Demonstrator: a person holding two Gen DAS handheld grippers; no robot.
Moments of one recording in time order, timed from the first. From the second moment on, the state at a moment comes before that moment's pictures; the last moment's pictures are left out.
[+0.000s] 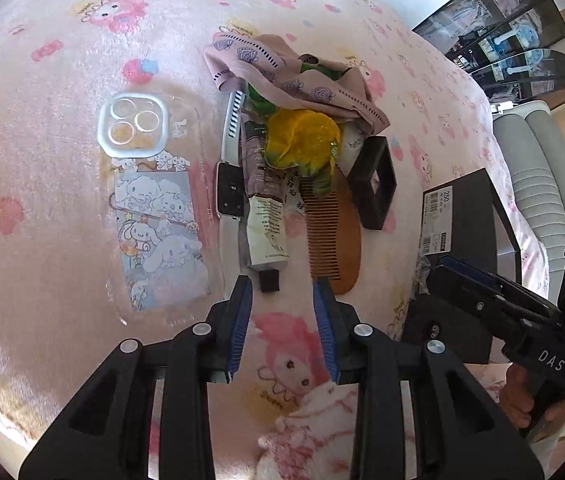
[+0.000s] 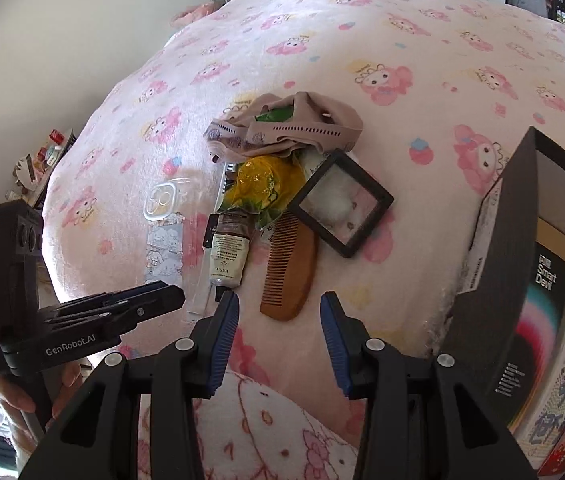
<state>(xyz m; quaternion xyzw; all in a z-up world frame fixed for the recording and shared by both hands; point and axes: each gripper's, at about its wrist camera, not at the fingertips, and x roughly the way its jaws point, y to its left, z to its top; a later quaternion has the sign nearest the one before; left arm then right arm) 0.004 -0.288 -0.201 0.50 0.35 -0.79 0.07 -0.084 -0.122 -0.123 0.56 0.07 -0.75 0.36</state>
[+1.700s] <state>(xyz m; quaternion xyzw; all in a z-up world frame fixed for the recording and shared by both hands) 0.021 -0.259 -0.144 0.40 0.49 -0.77 -0.08 -0.053 -0.057 -0.086 0.55 -0.05 -0.74 0.39</state>
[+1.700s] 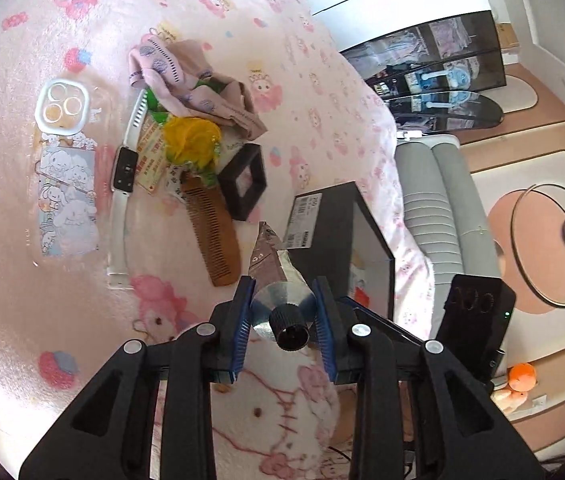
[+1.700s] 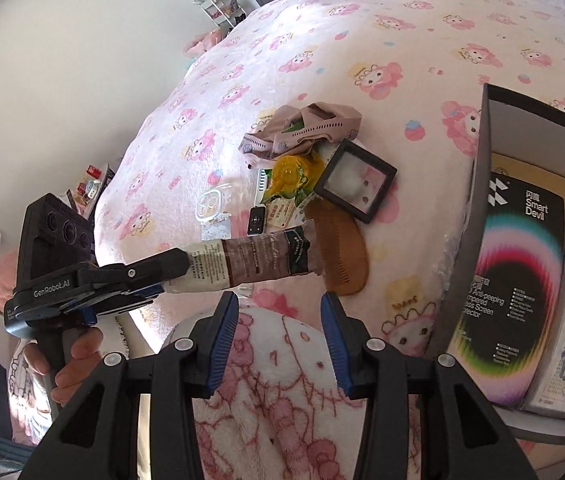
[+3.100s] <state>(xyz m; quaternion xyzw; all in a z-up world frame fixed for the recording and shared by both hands) -0.182 -0.018 -0.152 0.55 0.28 -0.78 -0.11 -0.130 0.217 -0.107 0.46 -0.06 -0.87 0.19</state>
